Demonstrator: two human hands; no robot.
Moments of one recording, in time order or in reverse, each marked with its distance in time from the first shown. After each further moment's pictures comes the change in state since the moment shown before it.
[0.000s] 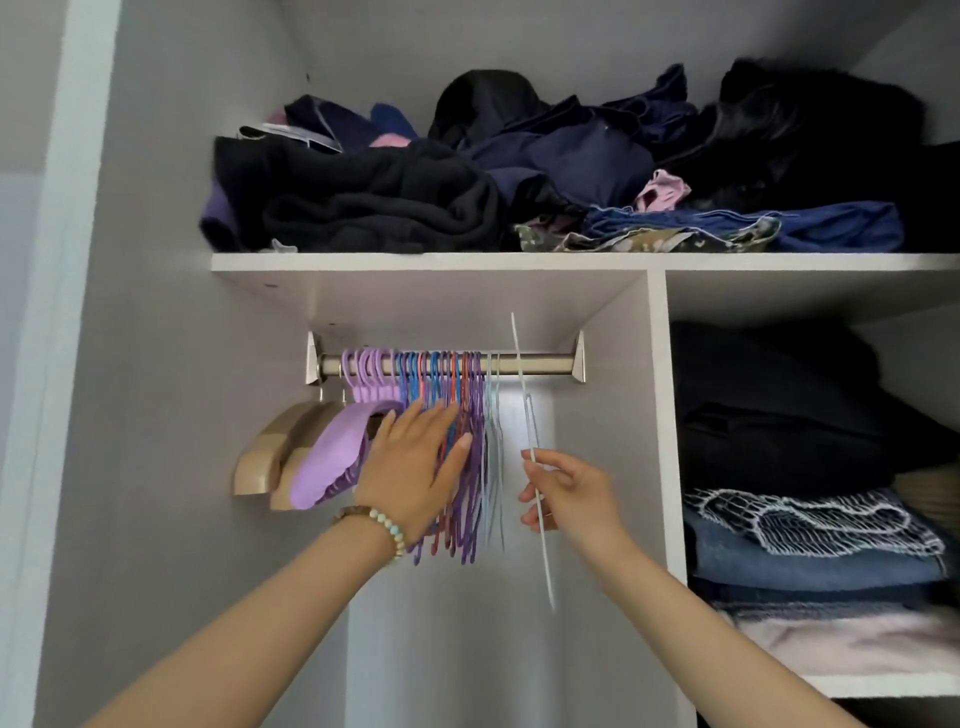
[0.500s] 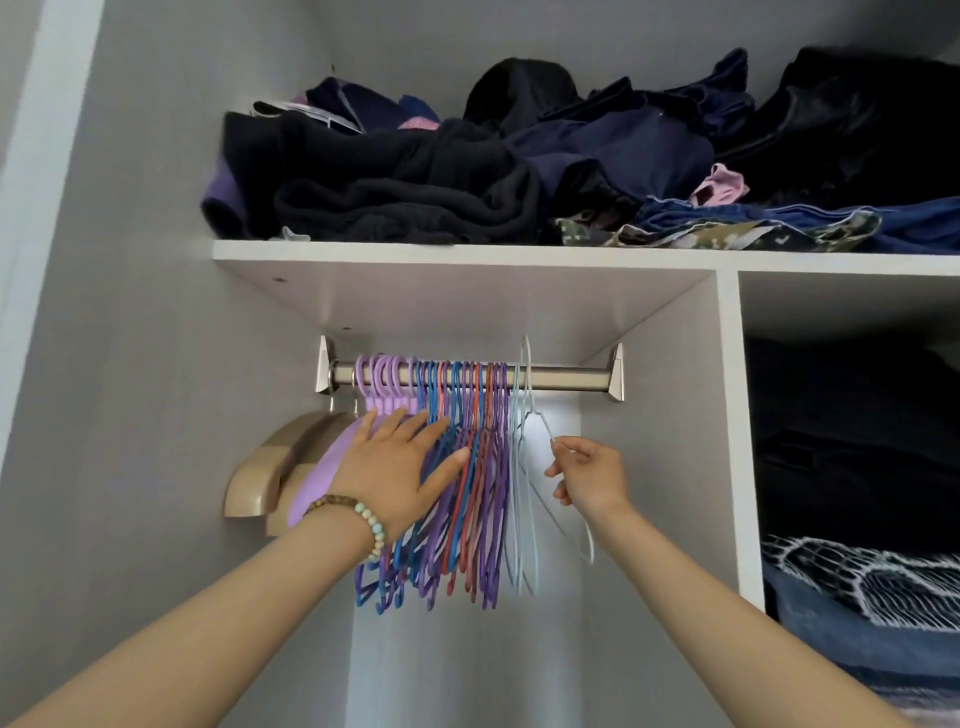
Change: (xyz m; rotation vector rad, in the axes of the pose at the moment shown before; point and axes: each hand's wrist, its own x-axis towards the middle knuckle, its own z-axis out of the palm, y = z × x) left_hand 0.032 -0.050 0.007 0.300 -0.105 -0.046; right_hand 0.113 0.033 0.015 -0.135 0.163 0.003
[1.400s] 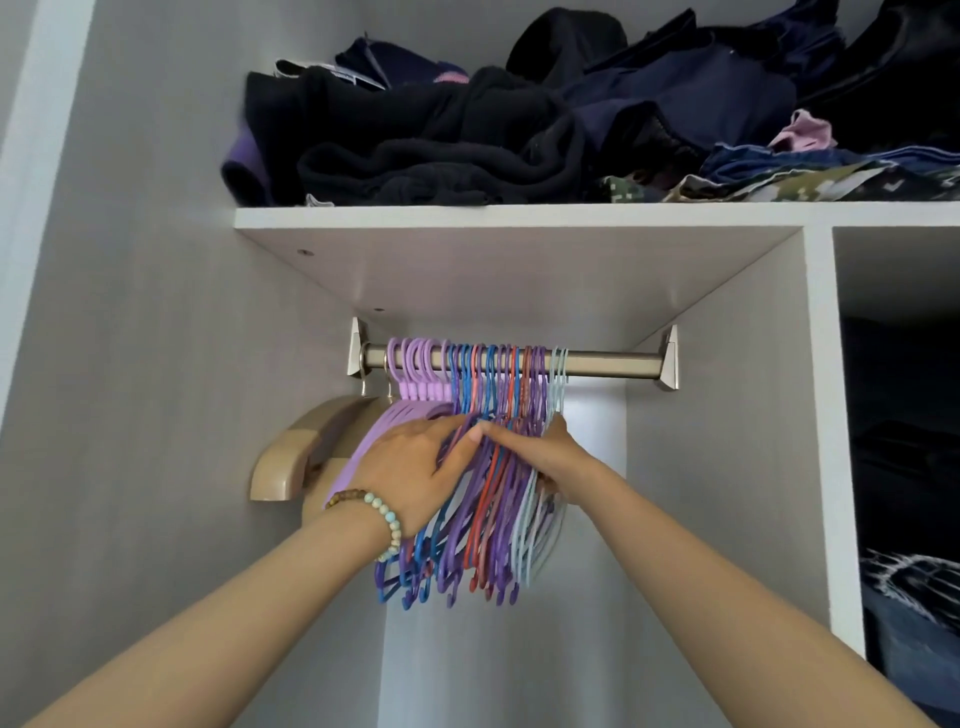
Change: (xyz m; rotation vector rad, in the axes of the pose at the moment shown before) left_hand -0.003 -0.006 0.012 -0.262 0.045 -0.054; right_hand 0.050 0.023 0.074 -0.124 -0.394 0.074
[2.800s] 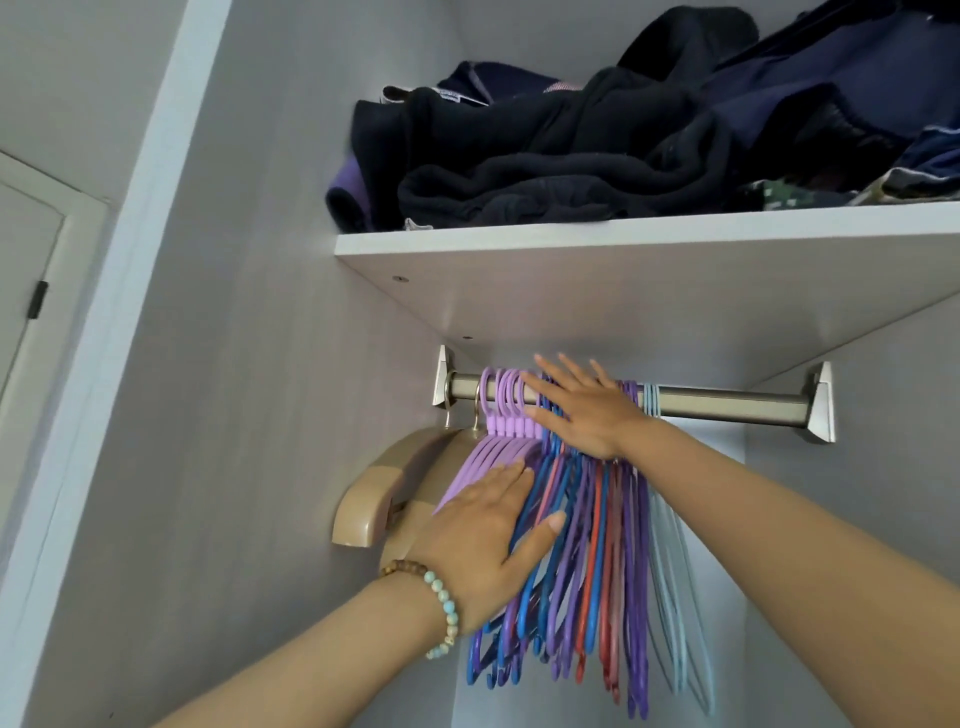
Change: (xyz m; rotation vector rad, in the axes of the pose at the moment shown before) left_hand -0.007 -0.029 0.010 0.107 -0.140 0.004; right_hand 0.074 -0.074 0.027 -1.322 -0.161 -0.688
